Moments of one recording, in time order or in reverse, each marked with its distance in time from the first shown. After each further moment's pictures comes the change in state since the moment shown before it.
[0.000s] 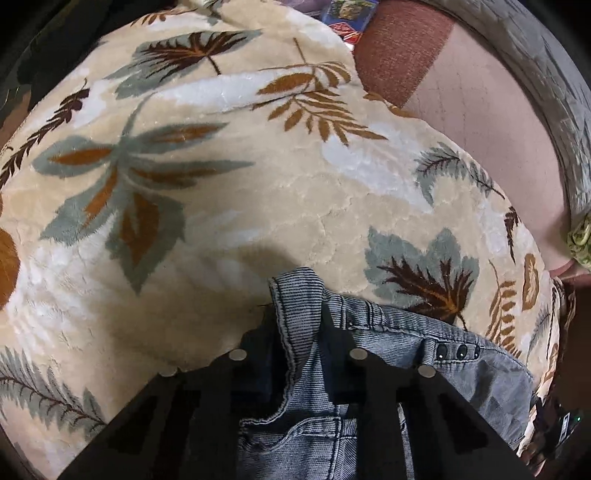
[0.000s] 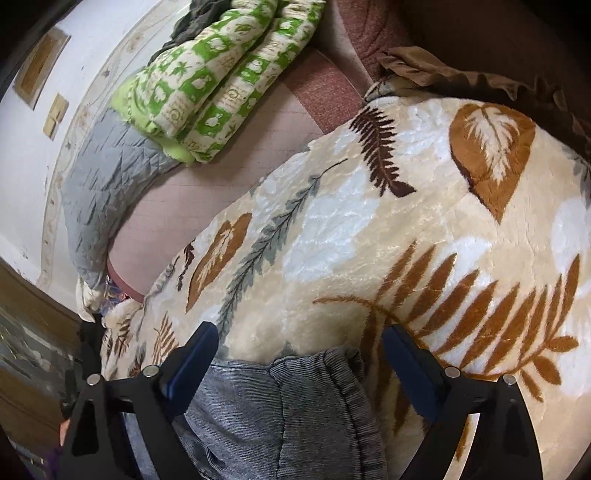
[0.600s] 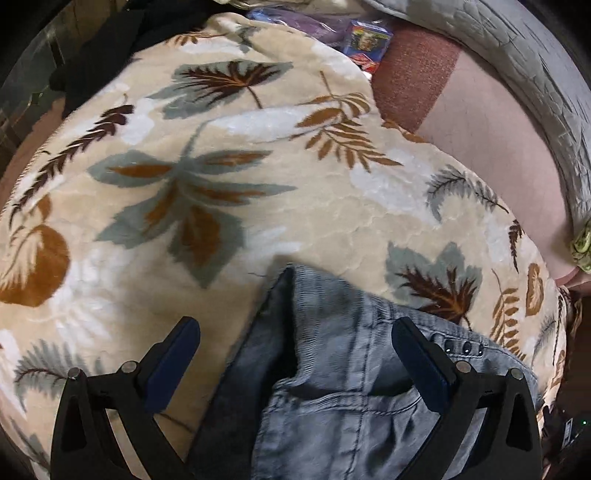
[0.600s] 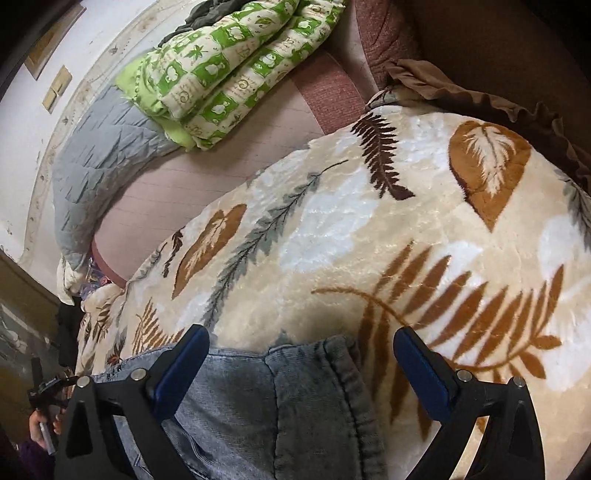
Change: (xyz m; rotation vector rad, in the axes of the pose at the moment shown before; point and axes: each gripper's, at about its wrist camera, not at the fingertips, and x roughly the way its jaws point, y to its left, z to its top) left arm -0.030 0.018 -0.005 -0.019 -0.054 0.049; right arm -0.007 0.018 -0.006 -0.078 -0.007 -0.072
